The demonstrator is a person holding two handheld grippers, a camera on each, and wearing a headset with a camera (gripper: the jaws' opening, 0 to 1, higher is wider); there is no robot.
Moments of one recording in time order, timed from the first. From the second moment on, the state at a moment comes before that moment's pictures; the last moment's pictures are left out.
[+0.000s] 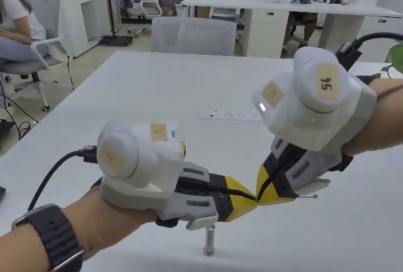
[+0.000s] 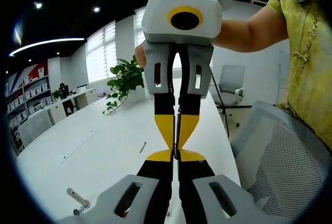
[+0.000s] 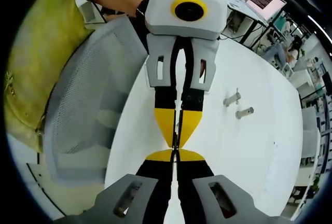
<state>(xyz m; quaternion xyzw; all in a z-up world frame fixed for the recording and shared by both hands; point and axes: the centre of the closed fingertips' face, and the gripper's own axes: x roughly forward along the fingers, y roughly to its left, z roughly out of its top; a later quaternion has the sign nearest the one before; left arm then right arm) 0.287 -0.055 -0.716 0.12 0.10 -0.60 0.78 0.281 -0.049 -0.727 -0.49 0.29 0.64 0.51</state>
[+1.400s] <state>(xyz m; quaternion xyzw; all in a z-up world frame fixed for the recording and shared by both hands) 0.265 -0.055 -0.714 0.16 0.06 -0.63 0.76 0.264 -0.059 -0.736 -0.40 0.36 0.68 0.49</state>
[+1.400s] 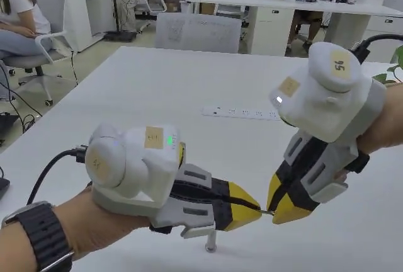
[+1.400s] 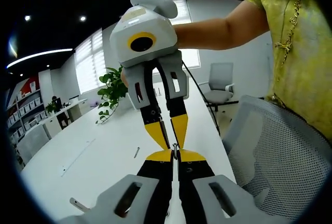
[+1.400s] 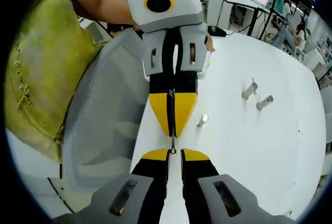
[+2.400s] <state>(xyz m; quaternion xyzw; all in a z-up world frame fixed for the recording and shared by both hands) 0.249 -0.063 -0.703 0.20 0.02 -0.66 0.73 0.240 -0.058 -0.731 -0.37 0.37 0.72 0.46</state>
